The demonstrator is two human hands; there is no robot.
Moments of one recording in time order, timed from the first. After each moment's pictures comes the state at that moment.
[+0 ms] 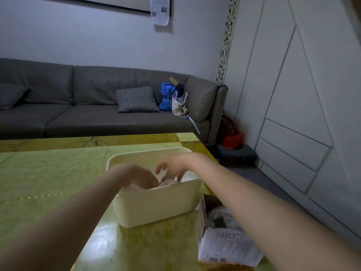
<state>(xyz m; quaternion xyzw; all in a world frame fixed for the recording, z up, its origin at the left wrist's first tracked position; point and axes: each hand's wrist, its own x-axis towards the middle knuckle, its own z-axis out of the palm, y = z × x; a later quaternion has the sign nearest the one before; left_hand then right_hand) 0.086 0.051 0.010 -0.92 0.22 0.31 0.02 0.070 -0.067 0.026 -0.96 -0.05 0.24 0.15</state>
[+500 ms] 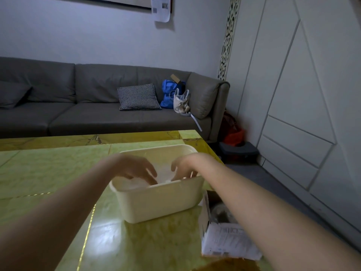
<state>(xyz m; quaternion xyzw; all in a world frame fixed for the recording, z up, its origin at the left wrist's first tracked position) 0.097 0.081 0.019 -0.92 0.22 0.30 -0.11 0.072 -0.078 0.016 -0.97 0.01 0.25 0.07</state>
